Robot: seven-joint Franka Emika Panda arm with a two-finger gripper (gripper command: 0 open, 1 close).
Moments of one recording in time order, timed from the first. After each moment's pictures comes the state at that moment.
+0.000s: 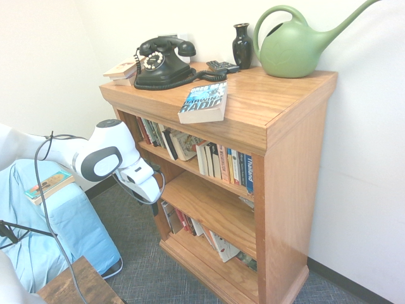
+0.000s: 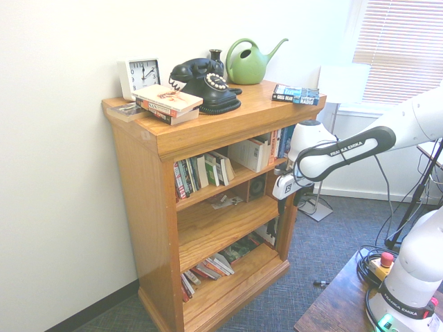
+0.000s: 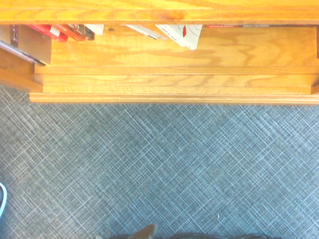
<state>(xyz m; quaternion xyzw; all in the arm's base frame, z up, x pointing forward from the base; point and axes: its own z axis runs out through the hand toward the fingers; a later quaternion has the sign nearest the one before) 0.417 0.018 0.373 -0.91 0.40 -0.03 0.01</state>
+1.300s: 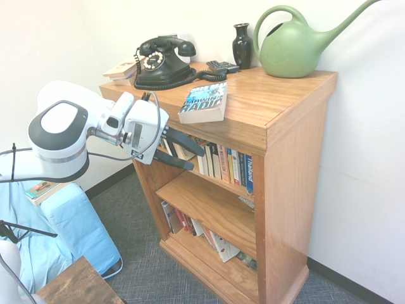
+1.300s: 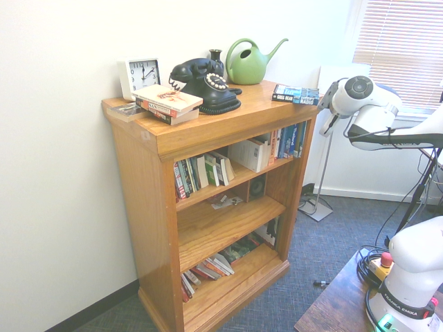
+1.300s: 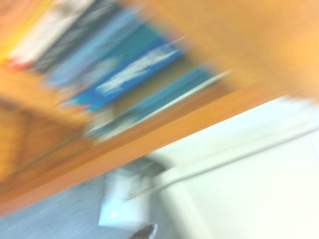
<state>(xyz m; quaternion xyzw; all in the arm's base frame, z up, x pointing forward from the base) 0.382 -0.133 0.594 -0.82 0.25 -0.40 -0.32</state>
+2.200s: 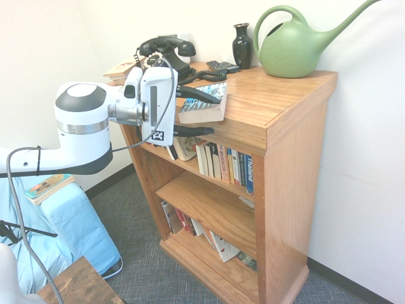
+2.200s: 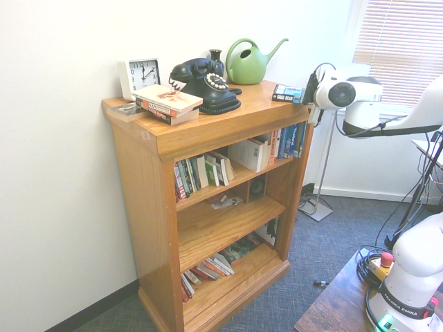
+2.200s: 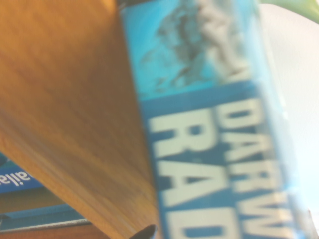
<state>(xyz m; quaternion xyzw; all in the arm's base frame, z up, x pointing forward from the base) 0.442 -0.121 0.605 -0.79 0.11 -0.46 -0.40</state>
